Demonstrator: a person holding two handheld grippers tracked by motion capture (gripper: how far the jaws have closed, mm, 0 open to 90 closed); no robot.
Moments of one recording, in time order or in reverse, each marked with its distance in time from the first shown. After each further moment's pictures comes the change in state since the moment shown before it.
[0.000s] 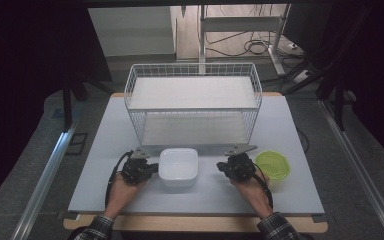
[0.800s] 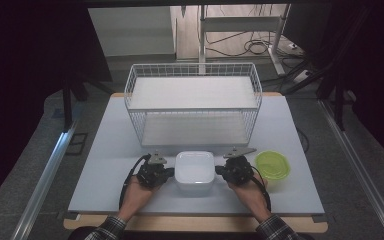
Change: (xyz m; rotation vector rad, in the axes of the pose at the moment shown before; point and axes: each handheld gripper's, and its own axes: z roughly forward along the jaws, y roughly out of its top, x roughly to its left) left arm -0.034 0.011 0.015 -0.007 -0.046 0.066; right arm 0.010 -0.004 0.000 -0.002 0.027 0.042
